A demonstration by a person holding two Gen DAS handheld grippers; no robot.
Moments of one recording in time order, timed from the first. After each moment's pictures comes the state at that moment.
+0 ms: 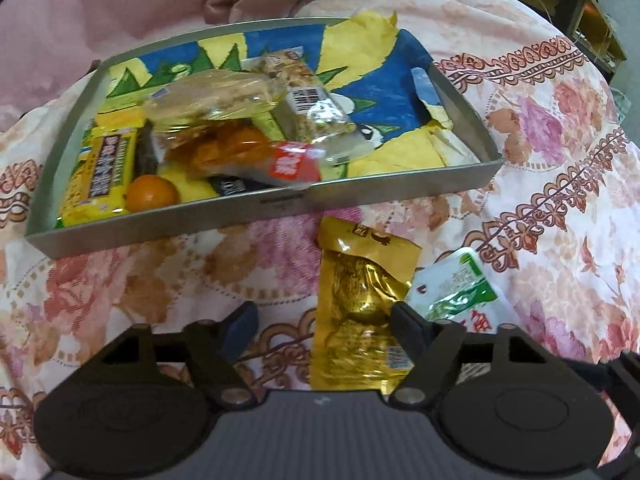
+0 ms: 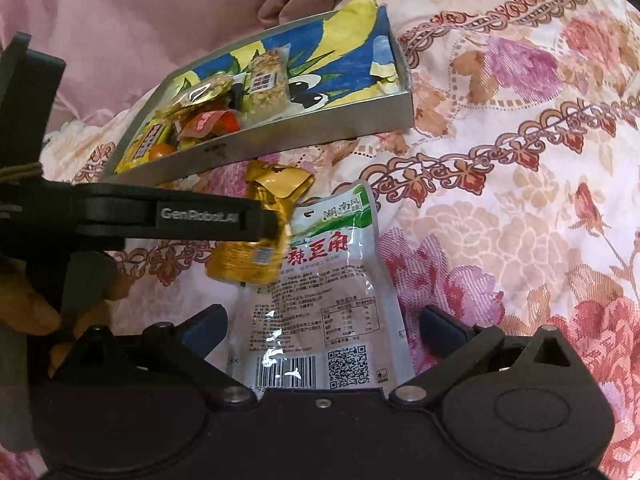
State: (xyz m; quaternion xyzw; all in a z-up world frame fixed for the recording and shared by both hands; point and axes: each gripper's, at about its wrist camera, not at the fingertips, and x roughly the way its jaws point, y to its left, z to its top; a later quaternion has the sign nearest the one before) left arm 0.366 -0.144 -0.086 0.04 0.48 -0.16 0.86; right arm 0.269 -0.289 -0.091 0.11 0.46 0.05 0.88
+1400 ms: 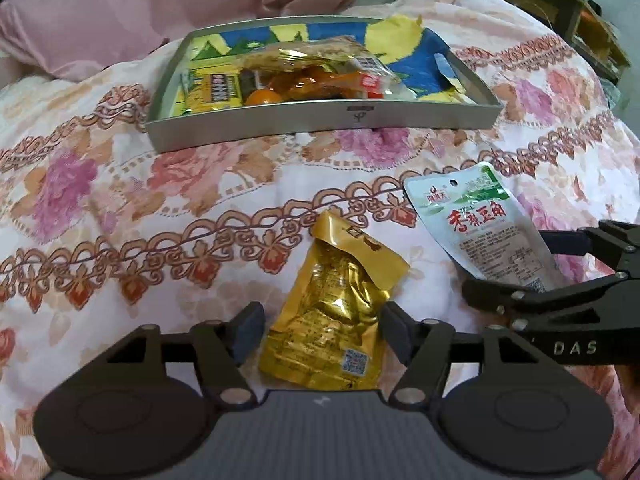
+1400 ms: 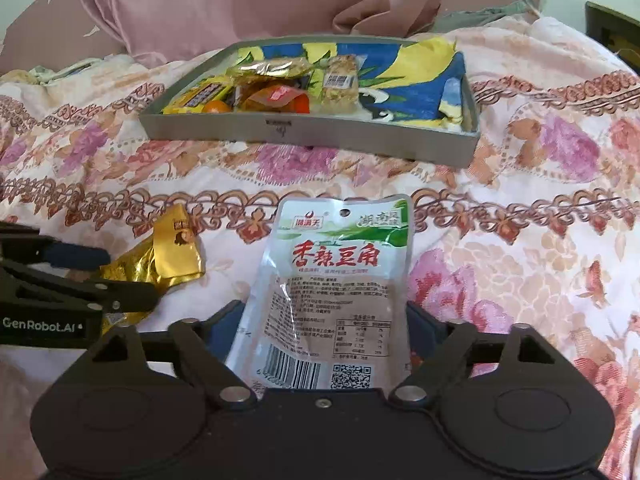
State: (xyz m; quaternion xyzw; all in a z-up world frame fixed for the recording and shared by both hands) left arm 0.265 -0.071 -0.089 0.04 0.46 -0.14 0.88; right arm 0.253 -0.252 -0.098 -0.03 0.42 0.10 0.90
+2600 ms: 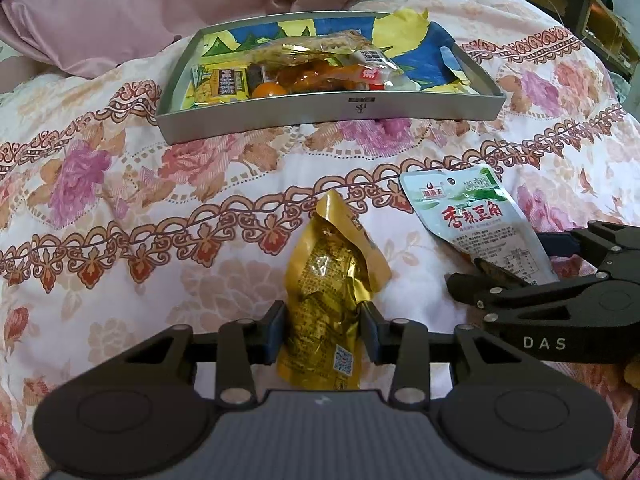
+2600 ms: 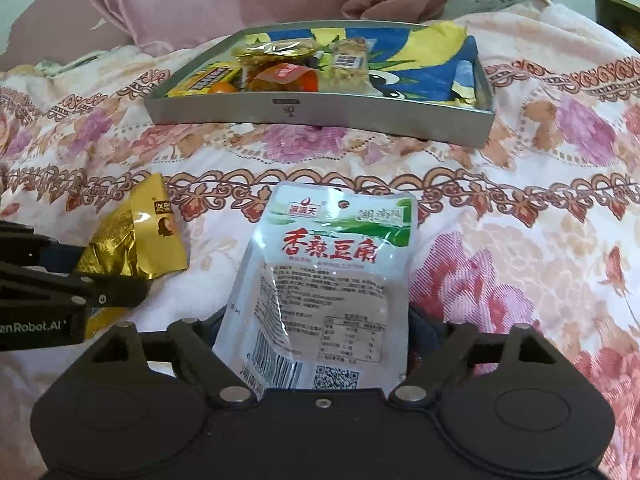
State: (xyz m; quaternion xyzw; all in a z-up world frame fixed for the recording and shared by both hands) left arm 0.252 -0.076 -0.085 0.05 0.47 -0.11 0.88; right arm 0.253 -0.250 -0.110 -0.02 0.43 0.11 0.90
